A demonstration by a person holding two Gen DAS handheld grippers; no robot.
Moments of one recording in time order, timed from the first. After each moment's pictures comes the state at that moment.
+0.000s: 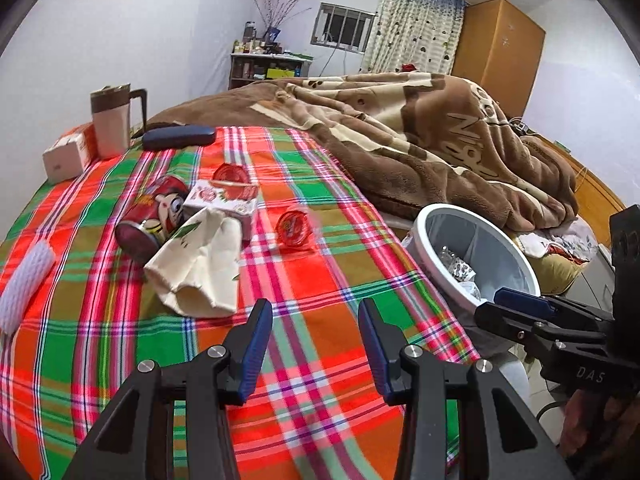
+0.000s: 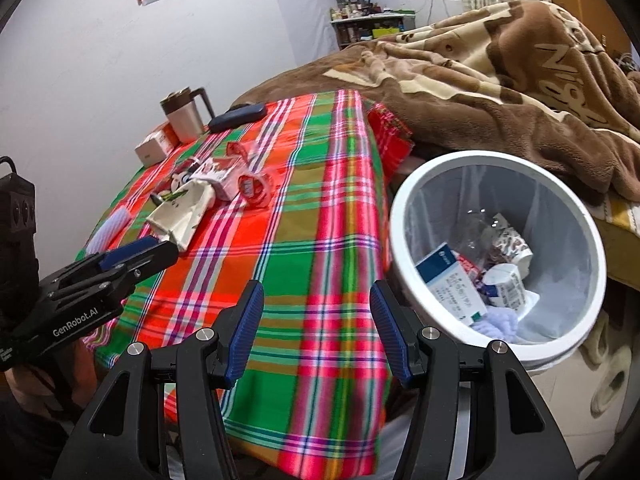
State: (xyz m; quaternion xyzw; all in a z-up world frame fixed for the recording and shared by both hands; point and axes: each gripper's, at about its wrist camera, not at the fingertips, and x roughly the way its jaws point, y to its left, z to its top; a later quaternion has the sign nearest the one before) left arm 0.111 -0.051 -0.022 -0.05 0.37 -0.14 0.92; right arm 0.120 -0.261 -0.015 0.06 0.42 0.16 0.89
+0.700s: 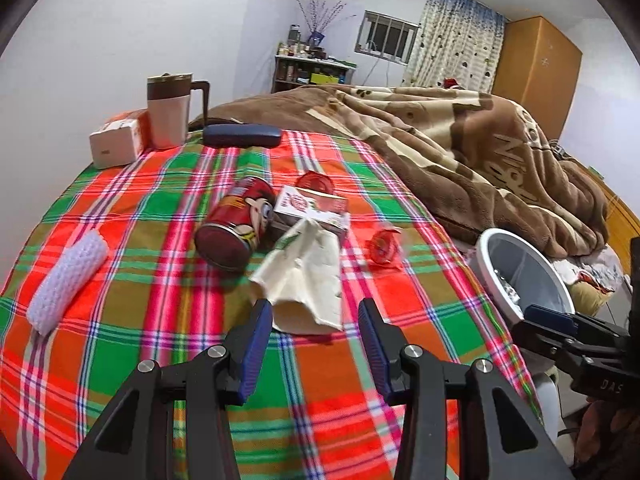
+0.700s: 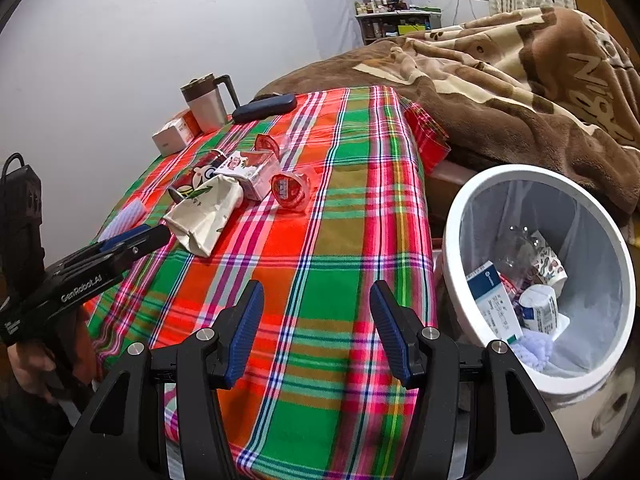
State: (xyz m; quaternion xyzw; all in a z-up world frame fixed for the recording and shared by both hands) left arm 0.131 0.010 -0.026 -0.07 0.37 -0.07 0.93; right arm 0.137 -0.233 -0.016 0.05 0.42 0.19 0.89
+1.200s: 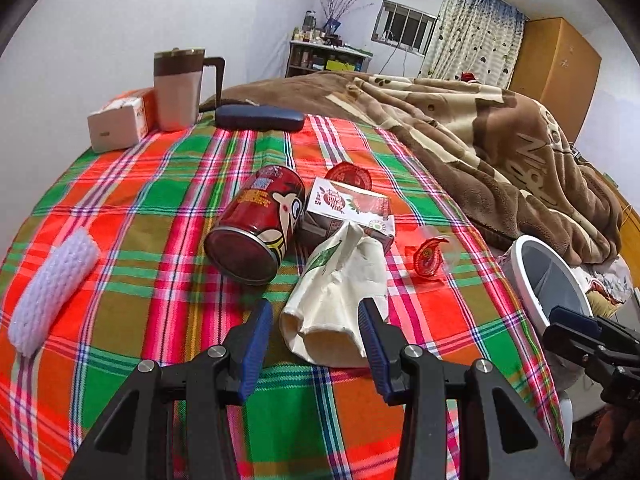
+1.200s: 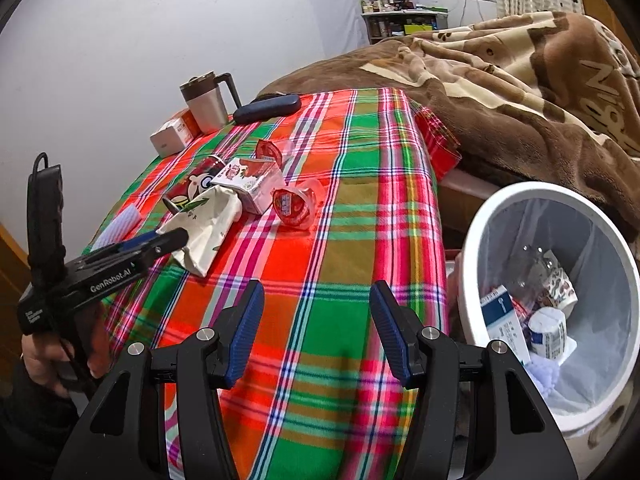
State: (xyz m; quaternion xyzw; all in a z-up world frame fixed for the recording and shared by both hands) left arm 0.172 0.026 -0.051 -0.08 0.39 -0.05 0.91; right arm 0.162 -0.219 -0.016 0.04 0.42 0.20 0.88
